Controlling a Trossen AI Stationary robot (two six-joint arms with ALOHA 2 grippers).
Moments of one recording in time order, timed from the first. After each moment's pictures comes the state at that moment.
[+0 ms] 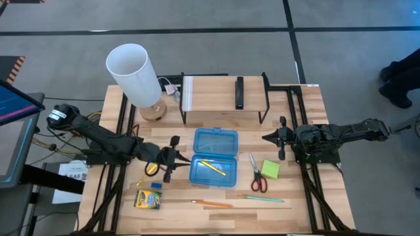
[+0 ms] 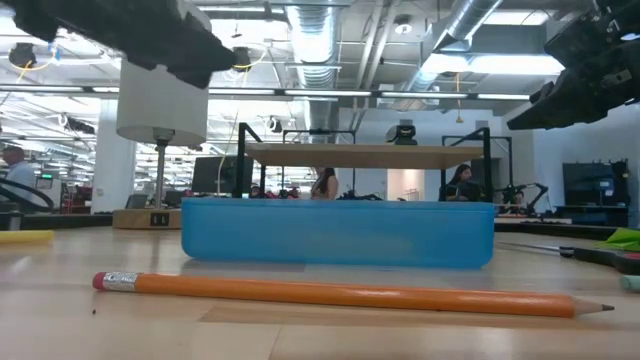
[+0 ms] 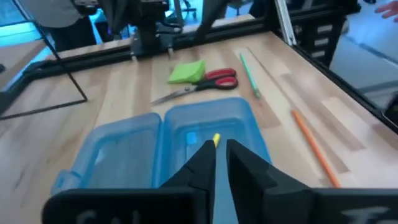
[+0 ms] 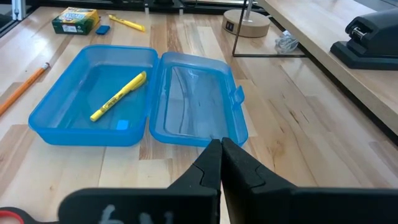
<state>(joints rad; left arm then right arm) -0.31 1.17 0.49 0.34 -0.18 0.06 0.12 0.30 0.24 -0.32 0.29 0.04</state>
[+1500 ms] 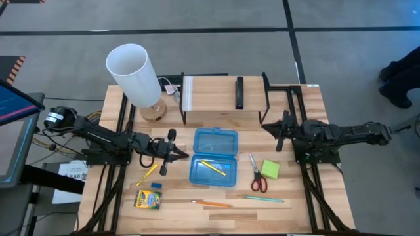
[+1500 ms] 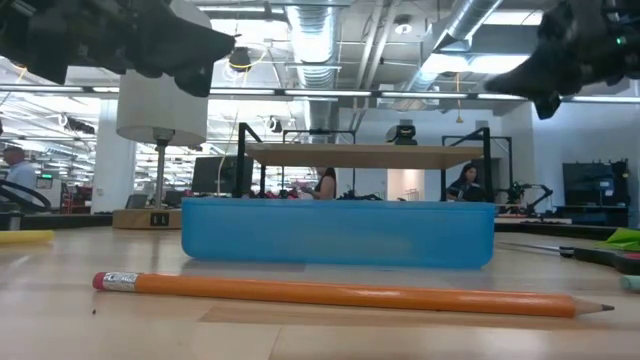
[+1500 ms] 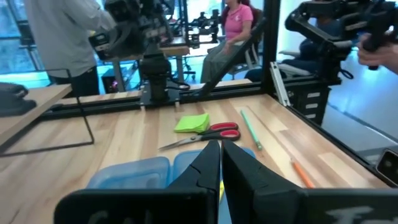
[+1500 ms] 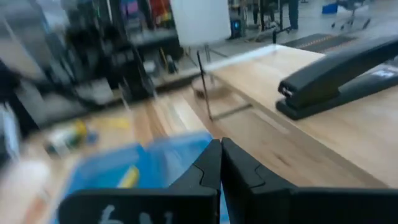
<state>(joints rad) -0.20 1.14 0.29 0.78 -0.05 0.04 0.04 0.30 0.24 -0.04 0.37 0.29</state>
